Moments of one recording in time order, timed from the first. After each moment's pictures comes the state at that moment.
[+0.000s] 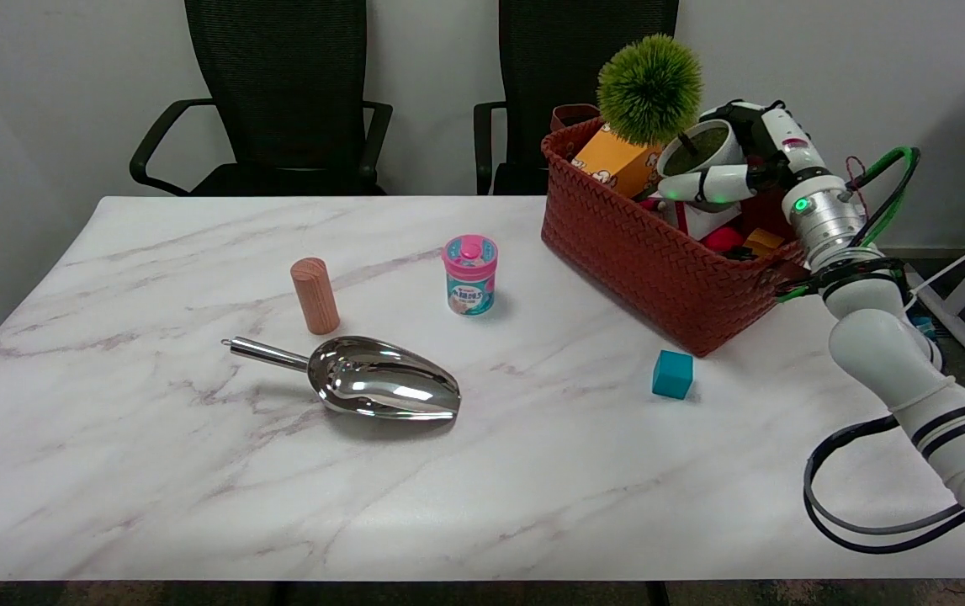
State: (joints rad) arm 0.17 -0.95 -1.48 1.30 1.15 0.25 0.12
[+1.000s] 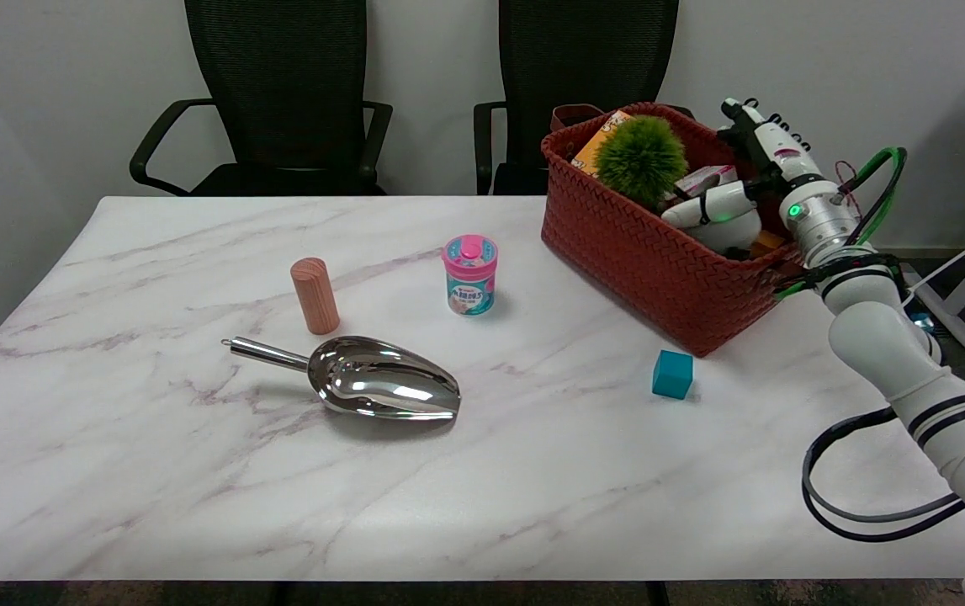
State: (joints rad) arm 0.22 -0.95 -1.48 1.23 1.15 0.19 0.02
